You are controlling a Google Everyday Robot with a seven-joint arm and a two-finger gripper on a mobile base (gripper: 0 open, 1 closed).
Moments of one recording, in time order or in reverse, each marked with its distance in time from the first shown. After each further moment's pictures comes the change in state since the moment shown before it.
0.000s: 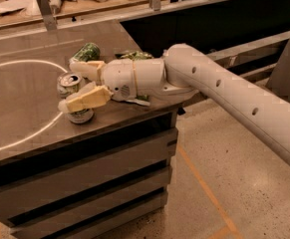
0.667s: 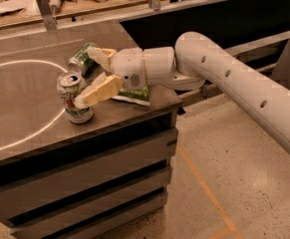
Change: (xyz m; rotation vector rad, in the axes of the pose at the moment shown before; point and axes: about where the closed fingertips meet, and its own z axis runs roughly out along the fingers) arm -0.014 -0.017 -0.024 0.027 0.028 -0.007
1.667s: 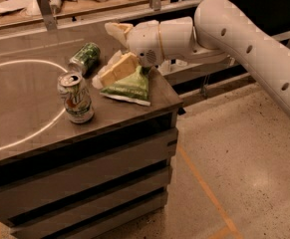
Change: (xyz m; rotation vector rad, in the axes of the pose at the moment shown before) arm -0.029 -0.034 -0.045 0.115 0.150 -0.137
